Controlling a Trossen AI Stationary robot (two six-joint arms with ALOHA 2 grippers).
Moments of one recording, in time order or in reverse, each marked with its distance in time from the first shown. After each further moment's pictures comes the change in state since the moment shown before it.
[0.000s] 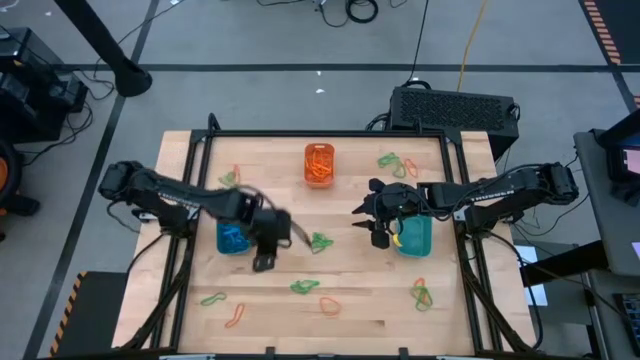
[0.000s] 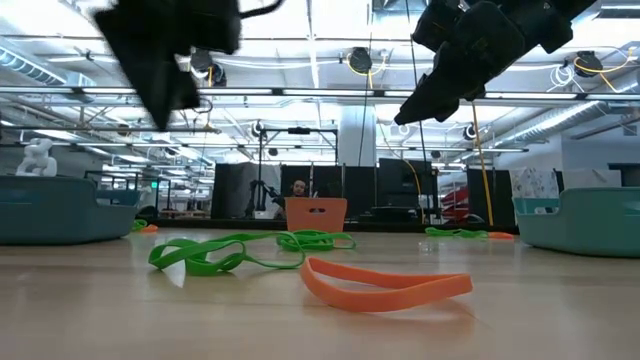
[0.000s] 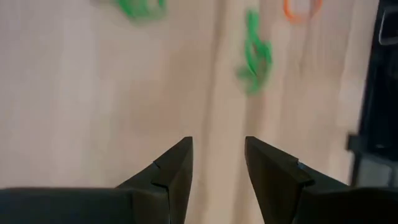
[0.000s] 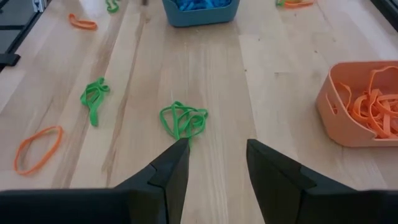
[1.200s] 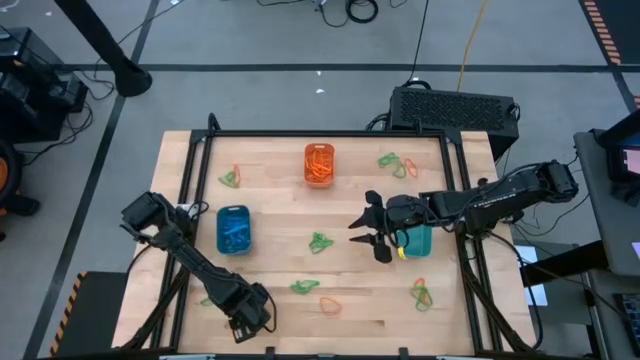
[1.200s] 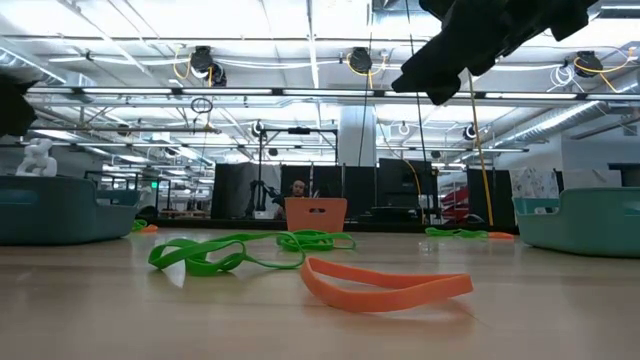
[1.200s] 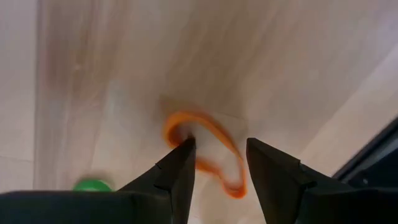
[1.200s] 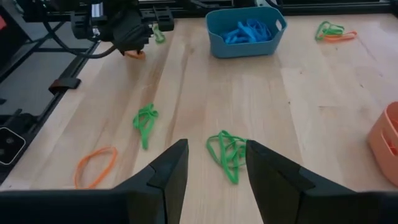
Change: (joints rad) left arm -0.569 0.366 0.001 0.078 0.090 -0.794; right arm 0.120 0.000 0.000 0.107 -0.003 0.055
